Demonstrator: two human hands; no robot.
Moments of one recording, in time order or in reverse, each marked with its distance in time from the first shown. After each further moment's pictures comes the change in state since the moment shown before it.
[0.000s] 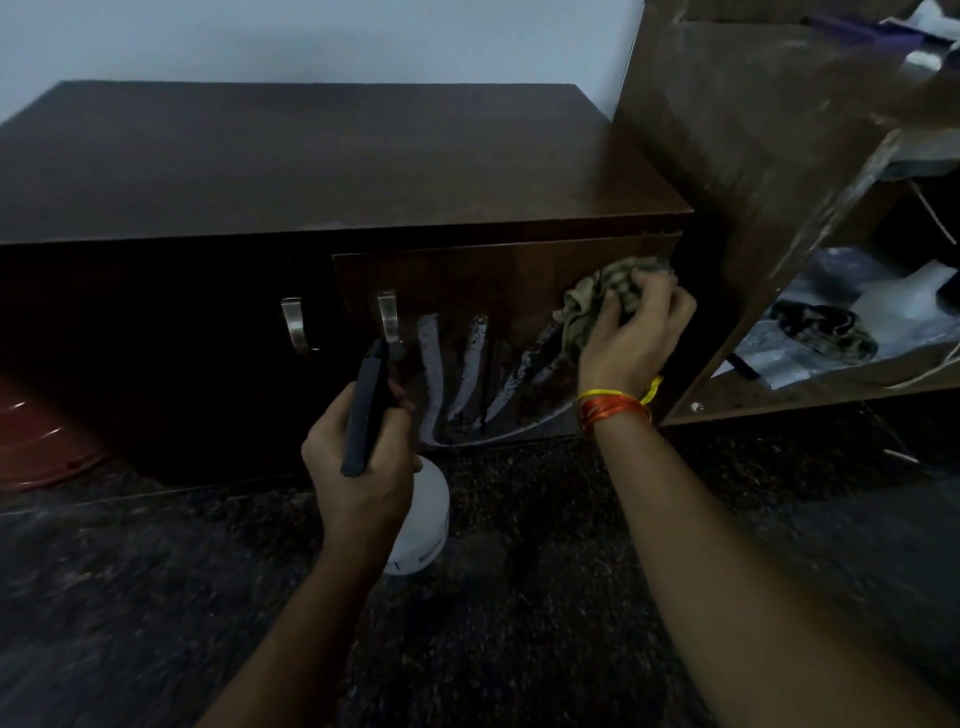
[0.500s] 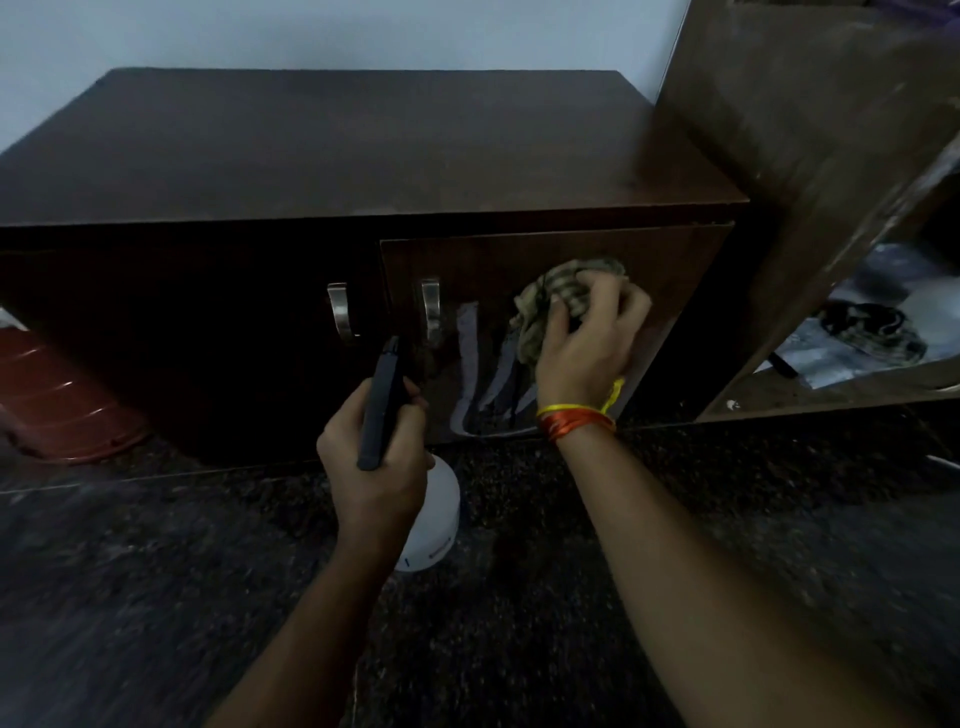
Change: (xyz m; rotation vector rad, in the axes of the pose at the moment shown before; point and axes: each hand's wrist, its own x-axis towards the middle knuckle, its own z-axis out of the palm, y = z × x) left_hand 0.001 -0.006 -0.022 0.041 0.035 -0.018; right_hand -0.054 -0.035 0.026 0.023 -0.130 -0.117
